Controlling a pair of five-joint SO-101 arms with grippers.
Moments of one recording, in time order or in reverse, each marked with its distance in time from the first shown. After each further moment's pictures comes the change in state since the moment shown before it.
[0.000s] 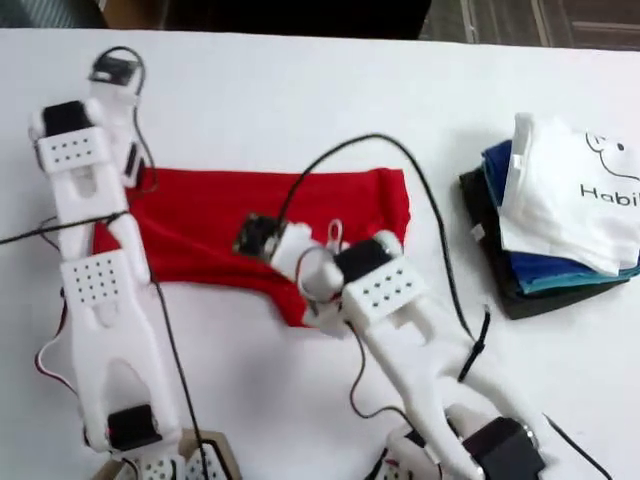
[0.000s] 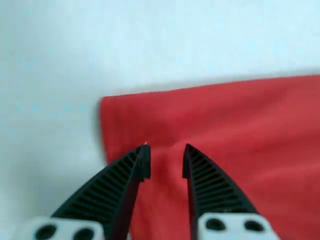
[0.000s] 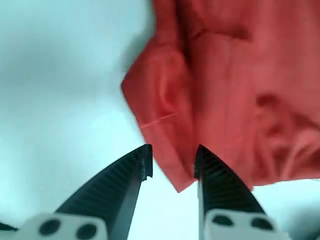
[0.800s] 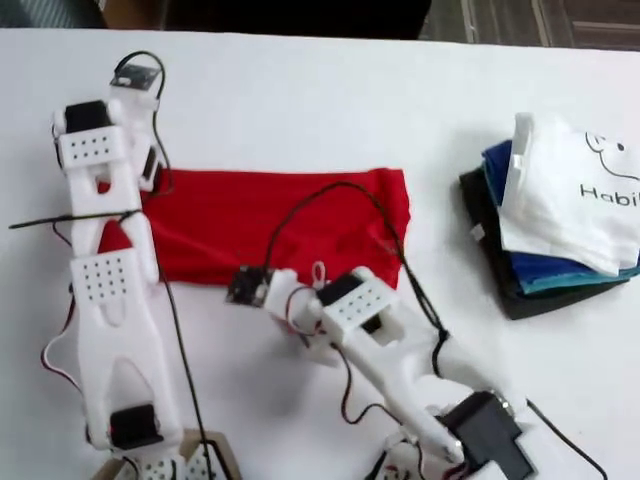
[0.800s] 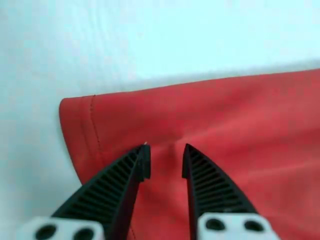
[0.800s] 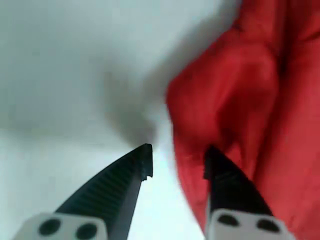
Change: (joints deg) left arm 2.1 0.0 2.7 0.0 2.8; right arm -2.3 10.6 13.2 -19.0 2.4
